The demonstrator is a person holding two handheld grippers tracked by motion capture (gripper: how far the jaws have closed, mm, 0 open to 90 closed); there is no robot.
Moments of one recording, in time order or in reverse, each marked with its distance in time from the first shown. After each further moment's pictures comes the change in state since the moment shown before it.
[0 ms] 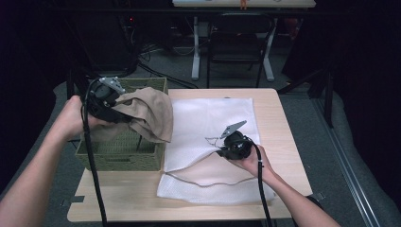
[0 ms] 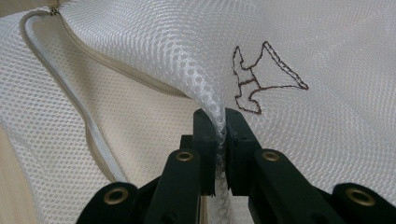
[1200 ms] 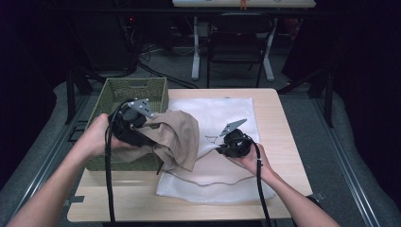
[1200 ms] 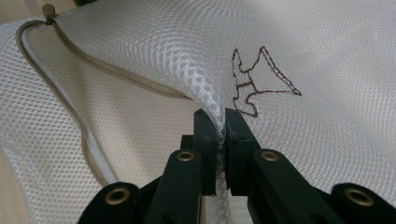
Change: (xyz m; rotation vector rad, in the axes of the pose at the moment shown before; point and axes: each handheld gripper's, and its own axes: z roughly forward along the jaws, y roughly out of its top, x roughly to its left) left arm -0.080 0.022 0.021 0.010 -0.149 0.159; right arm -0.004 0.004 0.001 -0.029 -0.012 0.009
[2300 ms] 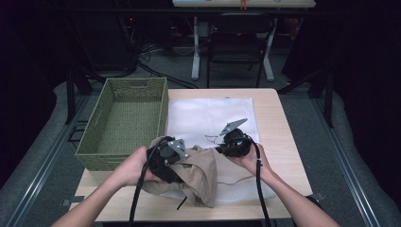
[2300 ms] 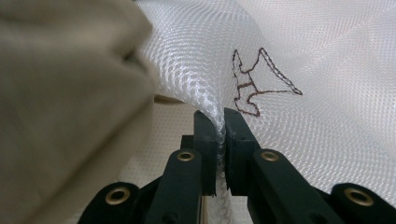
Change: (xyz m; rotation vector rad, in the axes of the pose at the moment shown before) left arm -0.062 0.010 0.098 0.038 -0.242 0.081; right arm 0.001 0.002 -0.001 -0.008 -0.005 0.015
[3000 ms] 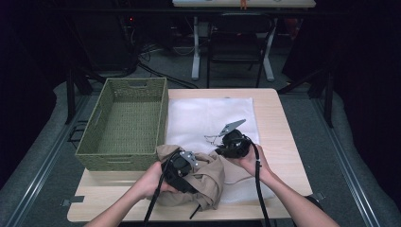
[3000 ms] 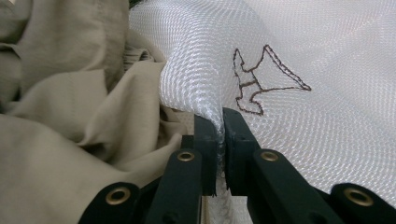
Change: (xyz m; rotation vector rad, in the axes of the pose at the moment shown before) left arm 0.011 -0.014 0.072 -0.076 -0.110 -0.141; right arm 0.005 0.001 0.001 0.010 0.009 0.003
